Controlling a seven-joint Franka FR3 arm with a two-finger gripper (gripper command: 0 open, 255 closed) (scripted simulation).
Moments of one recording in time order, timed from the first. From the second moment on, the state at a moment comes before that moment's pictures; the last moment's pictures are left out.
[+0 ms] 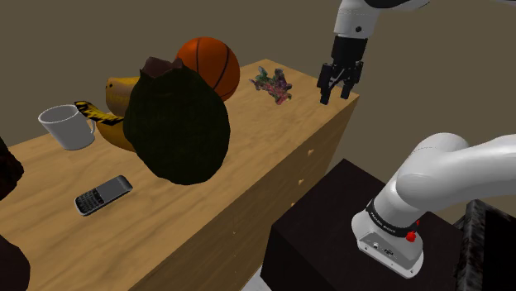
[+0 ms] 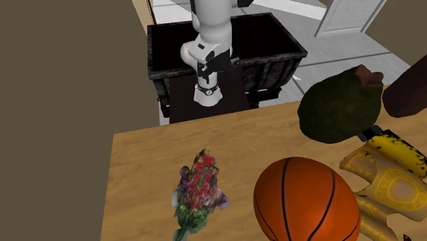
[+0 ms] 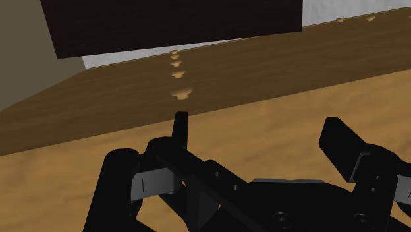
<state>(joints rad) -0.01 -0.77 -0.02 -2.43 0.10 1.53 0.12</state>
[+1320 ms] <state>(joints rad) -0.05 -0.08 -0.16 -1.89 0.06 1.66 -0.12</state>
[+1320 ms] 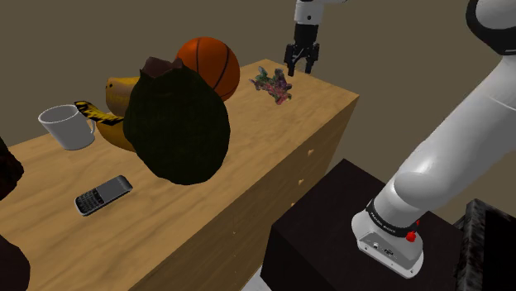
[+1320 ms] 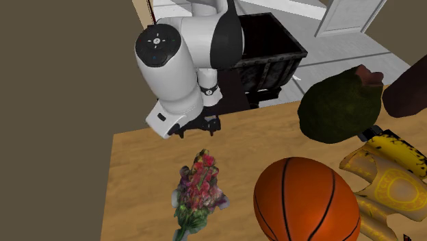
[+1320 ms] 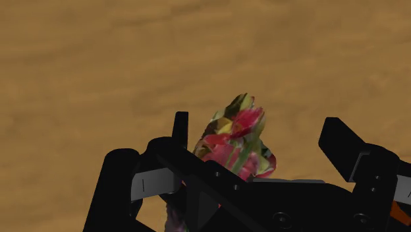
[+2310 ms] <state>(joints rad) -0.15 0.56 -0.19 -1.09 0.15 1.47 -0.24</state>
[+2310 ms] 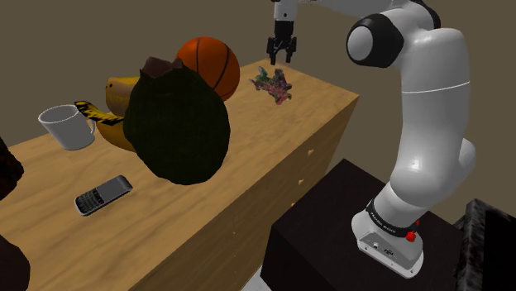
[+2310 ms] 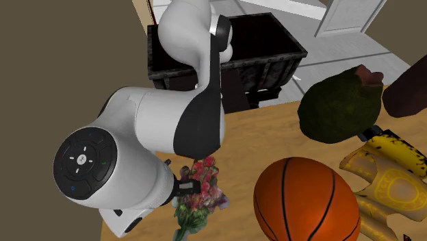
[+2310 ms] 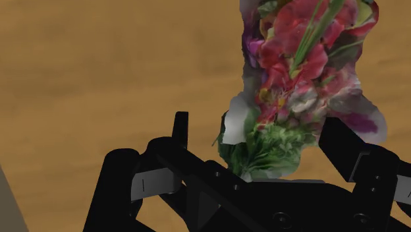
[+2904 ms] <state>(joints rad) -0.15 0.56 -0.19 -1.17 0.15 1.56 -0.25</state>
